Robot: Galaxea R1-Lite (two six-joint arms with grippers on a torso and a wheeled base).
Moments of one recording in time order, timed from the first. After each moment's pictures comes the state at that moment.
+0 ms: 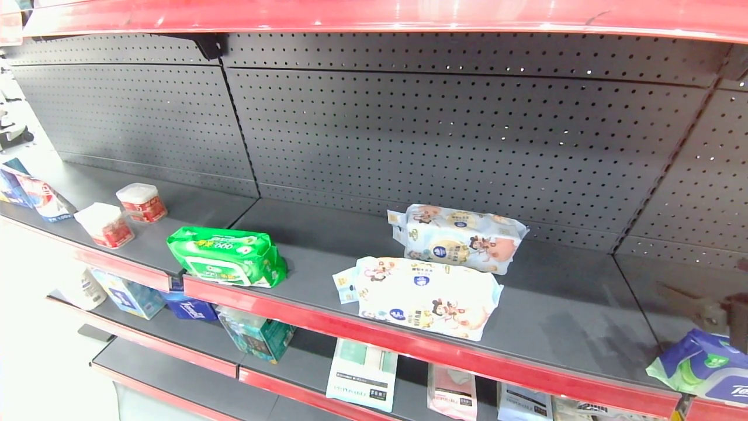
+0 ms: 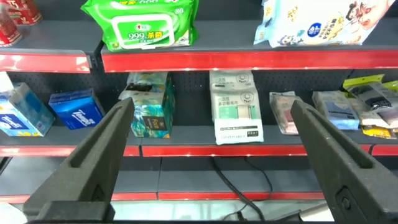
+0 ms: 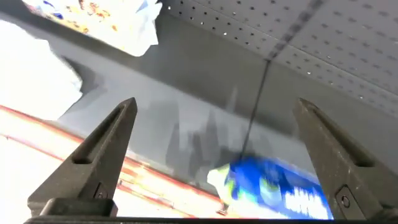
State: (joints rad) left arm -0.13 0.00 -0.18 0.29 -0.15 0.03; right arm 0.08 0.97 -0.50 -0.12 -0.12 -0.22
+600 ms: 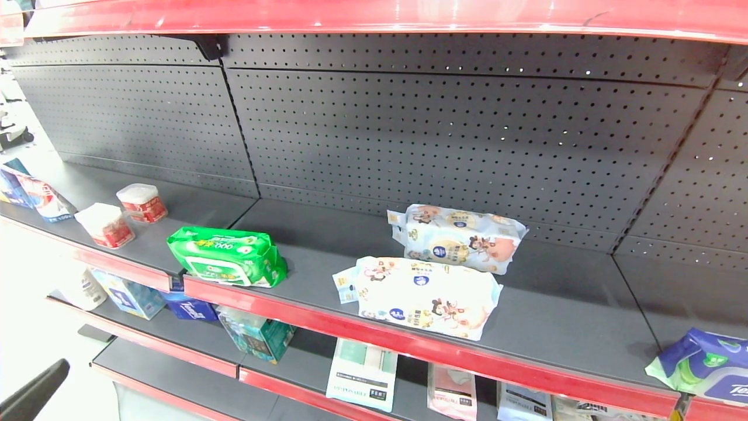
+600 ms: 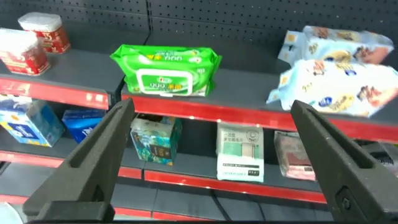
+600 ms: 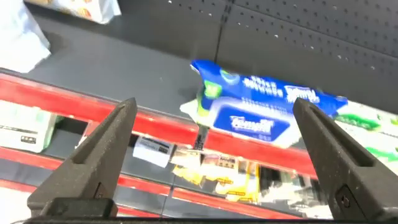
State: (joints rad) left arm -0.12 0.53 -0.33 -0.09 -0.06 -0.07; right arm -0.01 0.31 -0.24 0.13 -0.19 -0.22
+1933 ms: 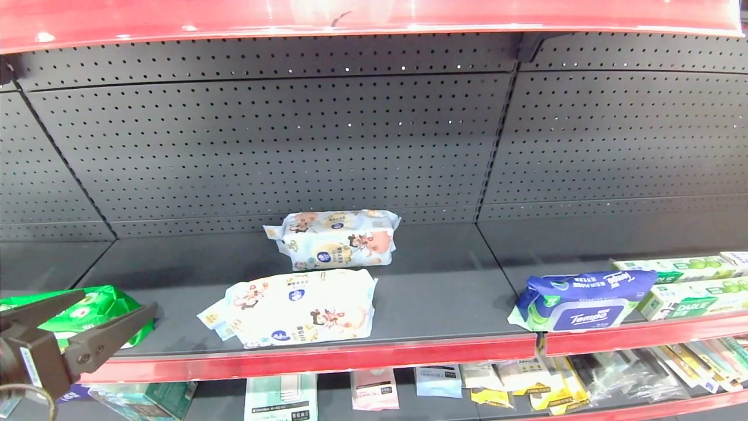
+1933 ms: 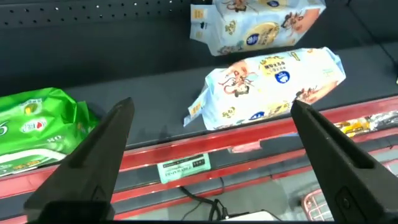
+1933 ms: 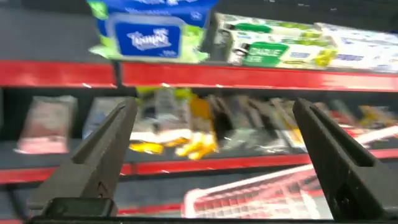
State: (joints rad) left arm -0.12 0.93 -0.45 -0.13 -0.11 -0.07; right arm 0.01 0.03 -0.13 0.21 -0.14 -0.15
